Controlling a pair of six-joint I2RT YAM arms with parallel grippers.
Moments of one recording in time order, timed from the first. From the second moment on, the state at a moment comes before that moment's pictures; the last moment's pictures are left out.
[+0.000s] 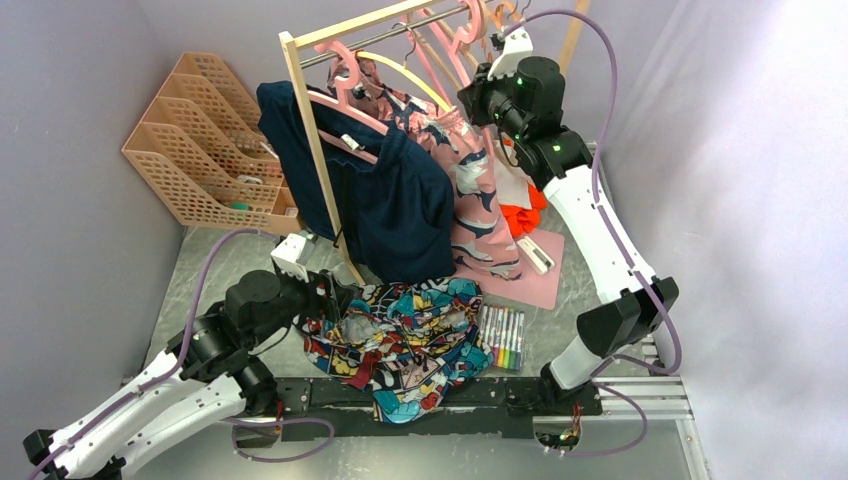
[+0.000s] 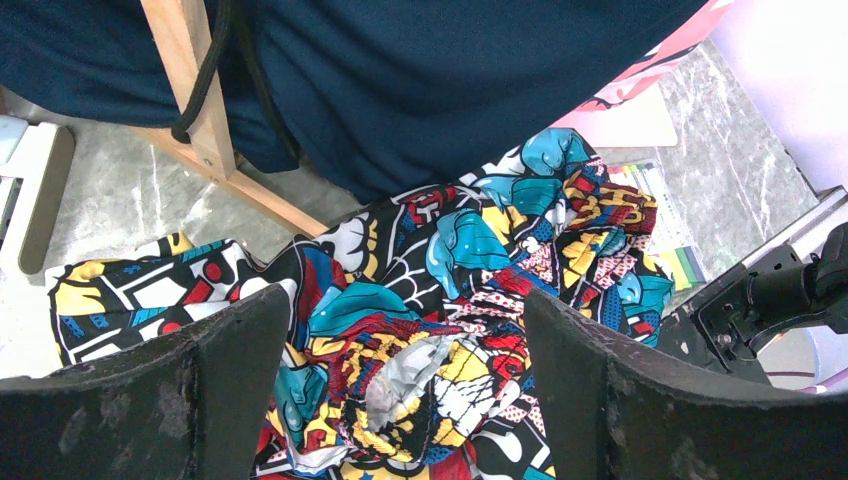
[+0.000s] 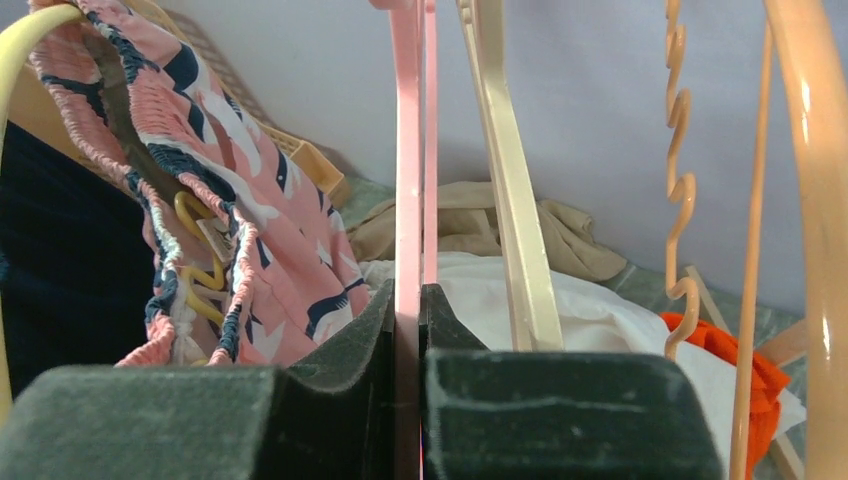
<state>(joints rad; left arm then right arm) -0.85 0.49 0.61 -0.48 -0.22 -0.44 0.41 1.62 1.86 -0.36 -0.06 0.10</state>
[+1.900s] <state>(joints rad) -0.85 0.53 0.61 -0.48 -0.23 -0.44 0.41 1.45 1.31 0.40 -0.04 0.05</state>
